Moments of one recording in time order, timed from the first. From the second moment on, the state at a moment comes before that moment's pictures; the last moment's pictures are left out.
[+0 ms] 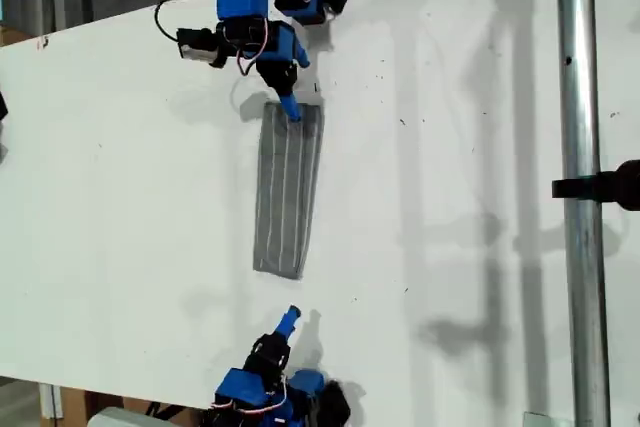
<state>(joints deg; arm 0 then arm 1) -8.3 150.9 130.3 81.4 -58.9 7.6 130.2 137.9 82.9 91.8</state>
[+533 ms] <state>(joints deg) -1.1 169.7 141.1 79.4 -62.0 13.3 106.1 143.0 37.7 92.6</state>
